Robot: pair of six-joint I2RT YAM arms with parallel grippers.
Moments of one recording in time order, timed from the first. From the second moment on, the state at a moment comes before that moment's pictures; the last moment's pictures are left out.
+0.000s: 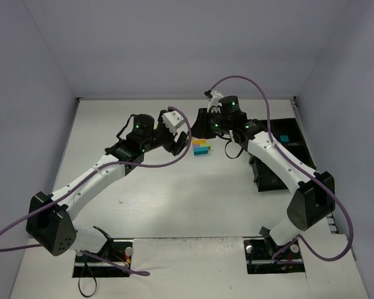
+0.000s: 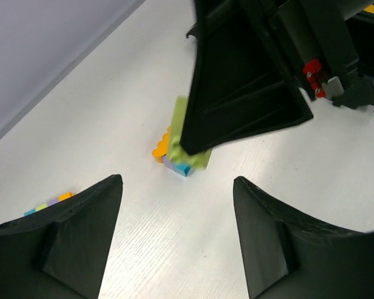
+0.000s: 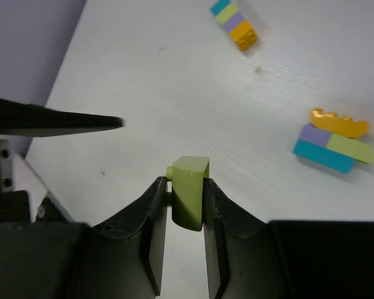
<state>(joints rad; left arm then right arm) -0.60 1.36 1.13 -0.06 0.32 0.21 0.52 1.57 1.37 -0.34 -0.40 0.42</state>
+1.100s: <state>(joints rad) -0.60 1.35 1.08 -0.27 -0.02 -0.31 0.00 1.94 1.44 -0.39 0.20 0.41</state>
